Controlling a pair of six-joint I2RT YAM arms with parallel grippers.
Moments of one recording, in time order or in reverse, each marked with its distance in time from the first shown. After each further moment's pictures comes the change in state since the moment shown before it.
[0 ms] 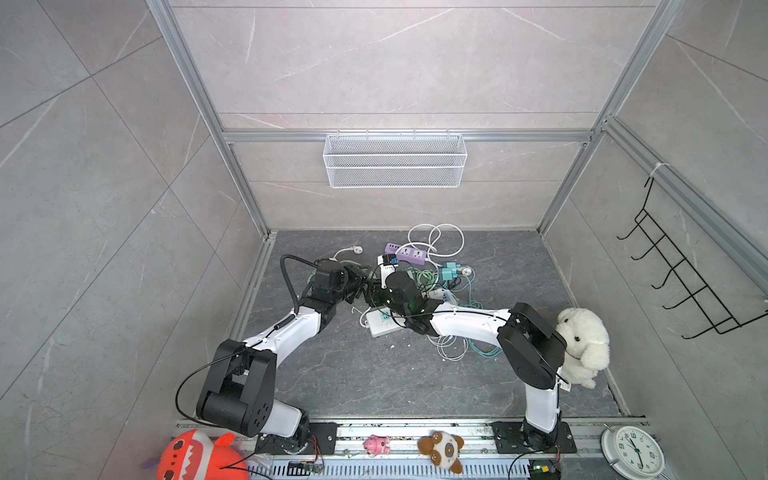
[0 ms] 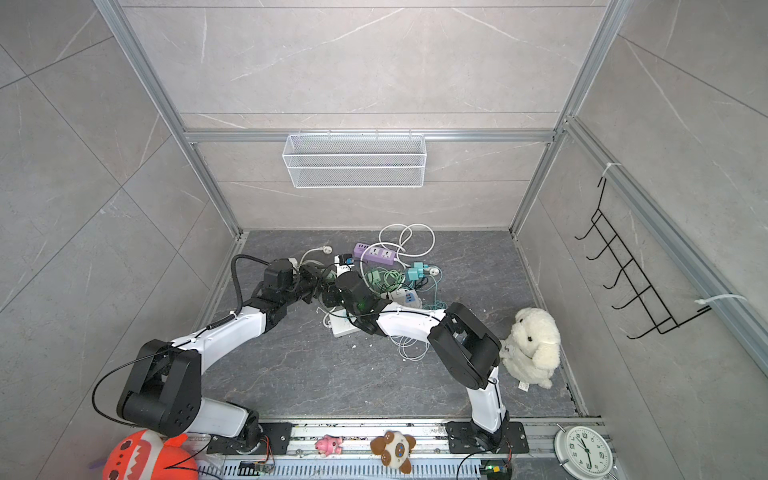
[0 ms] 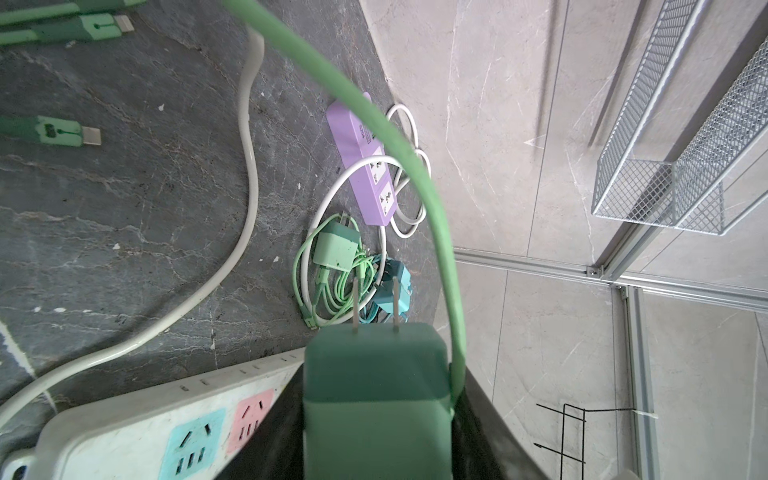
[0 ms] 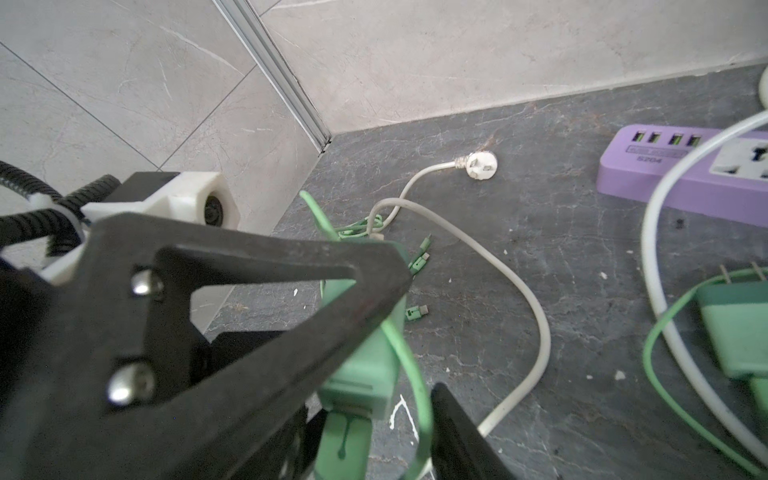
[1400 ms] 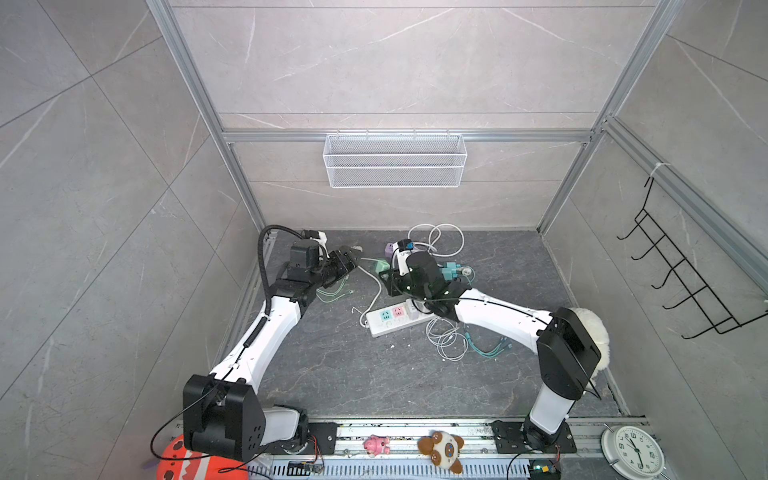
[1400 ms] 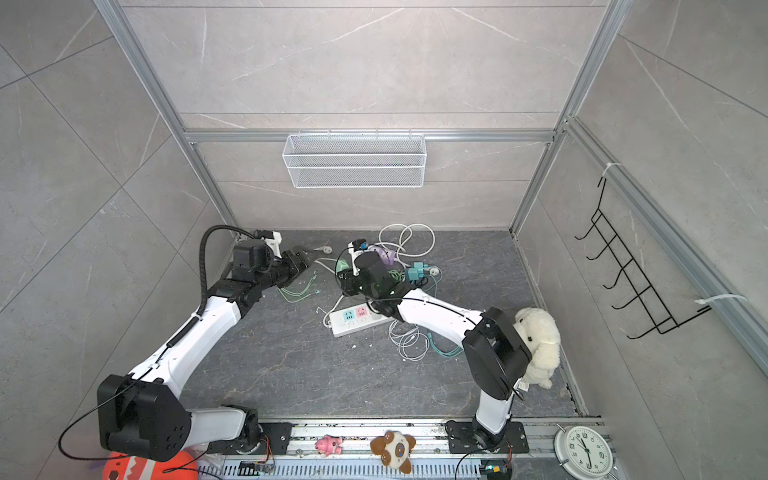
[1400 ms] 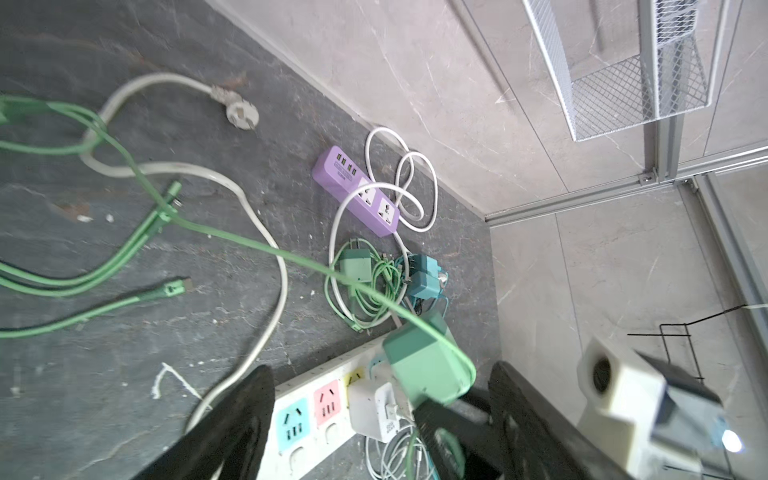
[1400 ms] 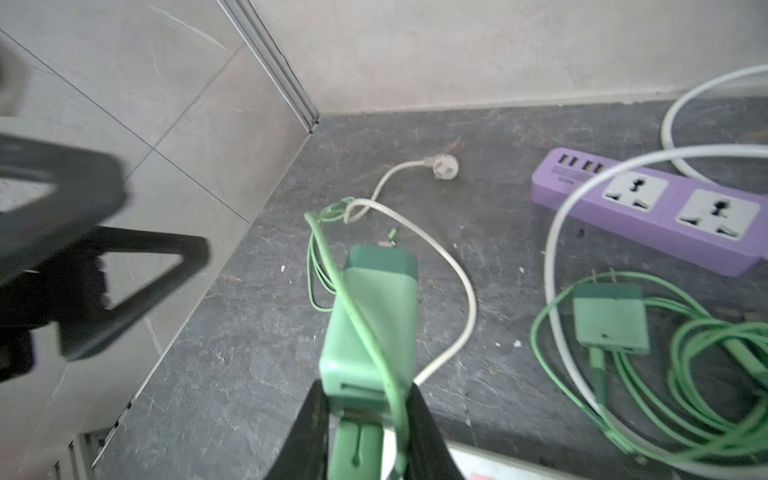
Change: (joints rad) left arm 0.131 -0.154 0.256 -0.476 0.078 0.577; right arm -0.160 -0.182 0.051 -0.397 -0.208 -0.072
